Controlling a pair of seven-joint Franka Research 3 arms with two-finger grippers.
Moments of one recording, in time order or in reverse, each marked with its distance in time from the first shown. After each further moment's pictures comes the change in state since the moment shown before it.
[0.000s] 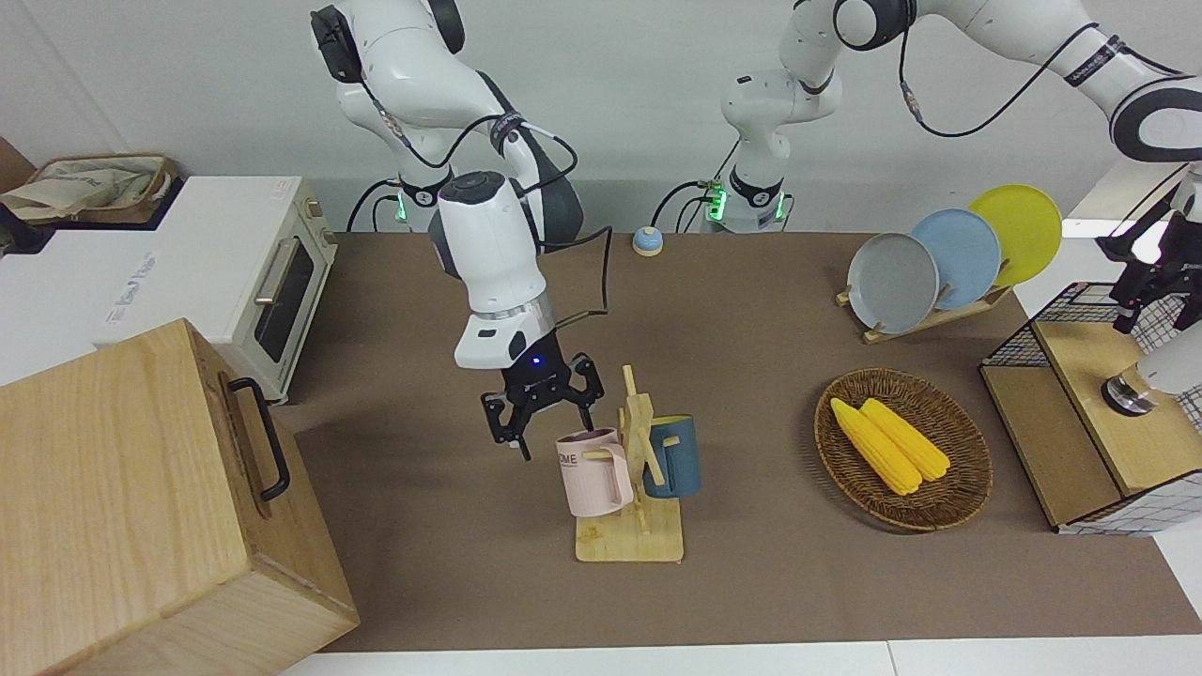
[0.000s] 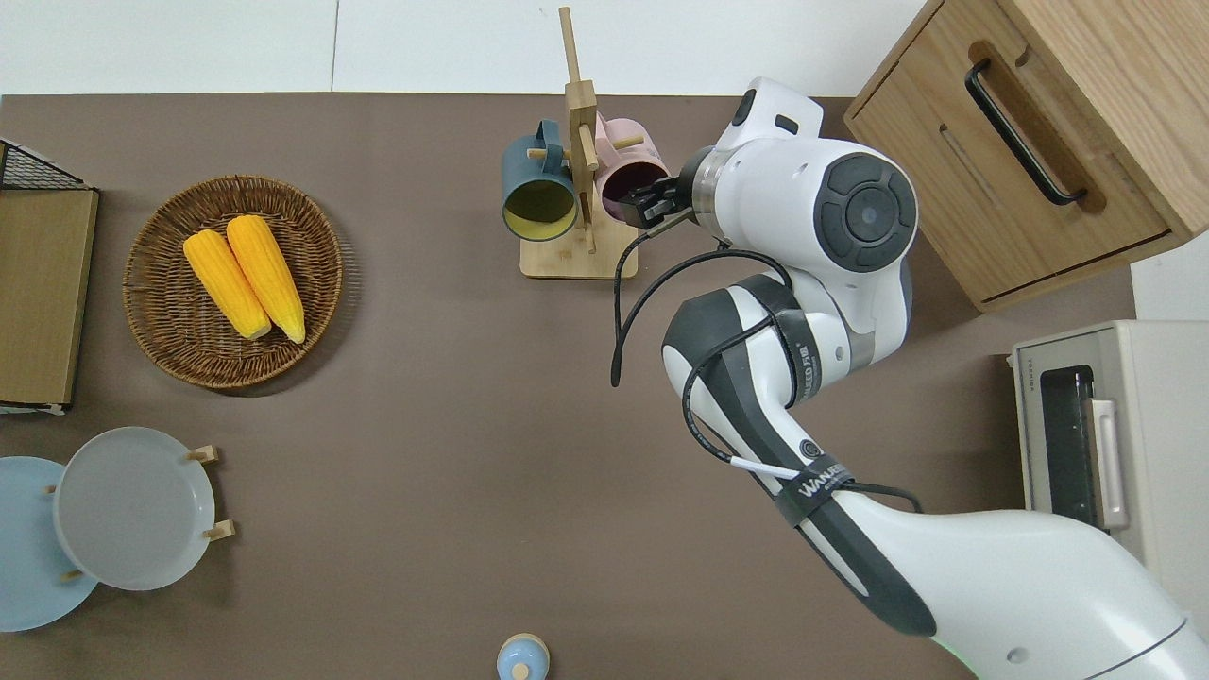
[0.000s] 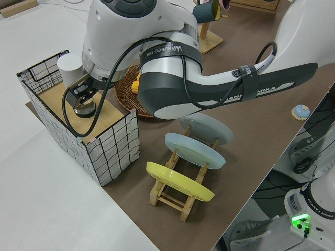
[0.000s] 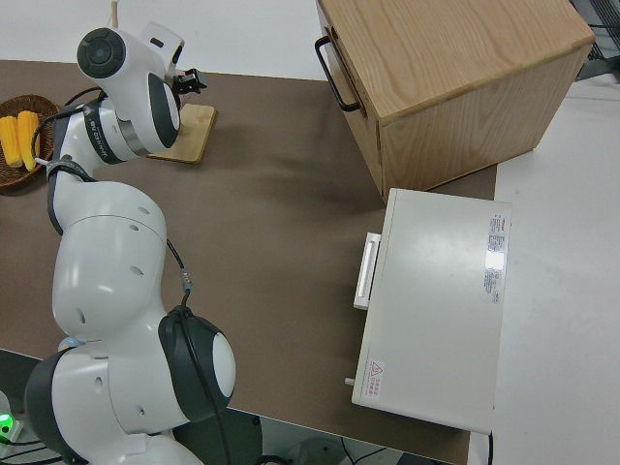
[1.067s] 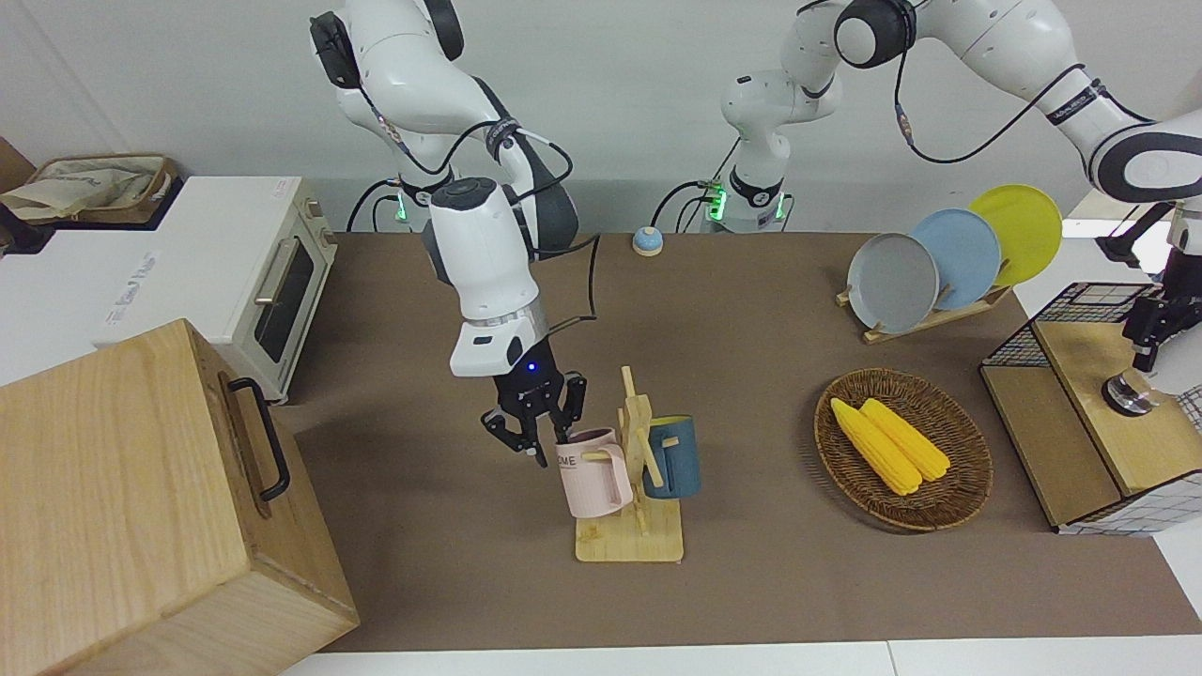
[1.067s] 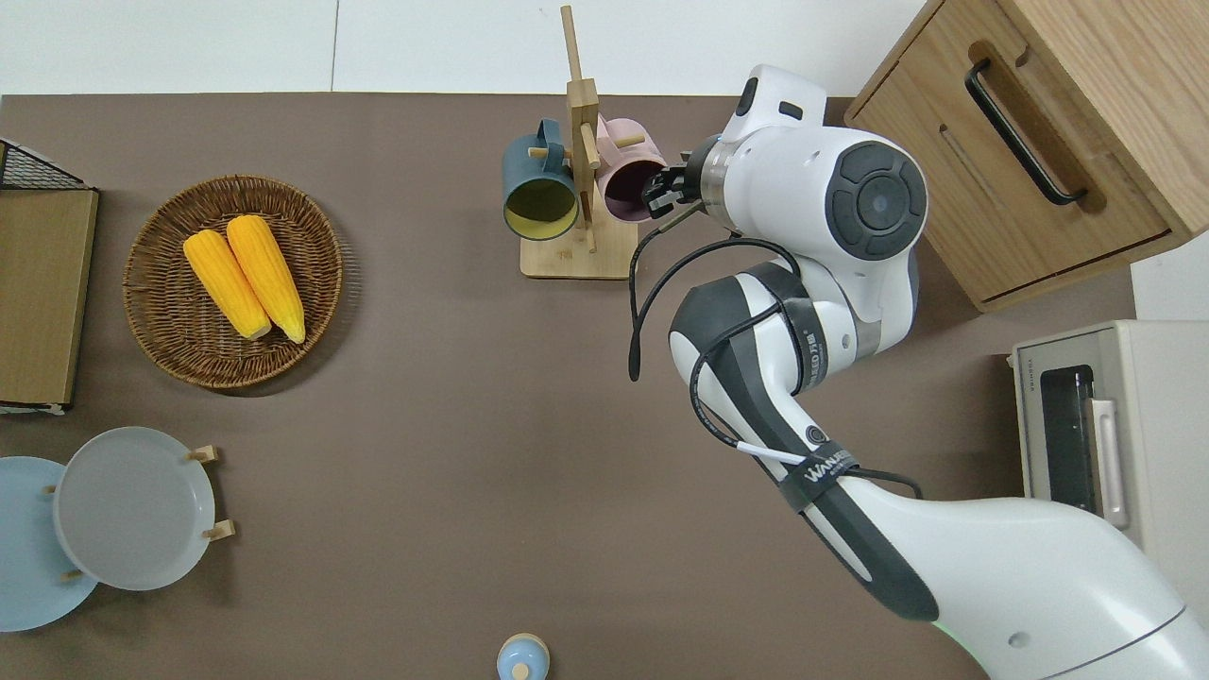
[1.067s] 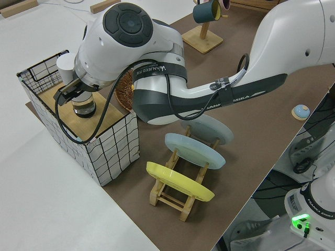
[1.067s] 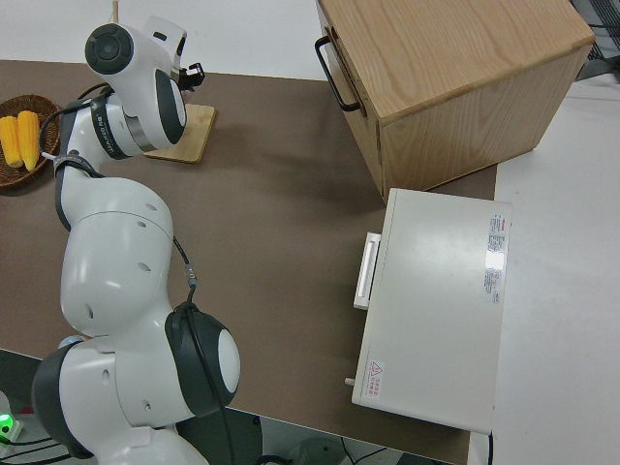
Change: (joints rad) left arm 0.000 0.077 -0.029 0.001 -0.143 0.209 0.072; right arm -0.013 0.023 0.002 0.033 0.000 0.004 -0.088
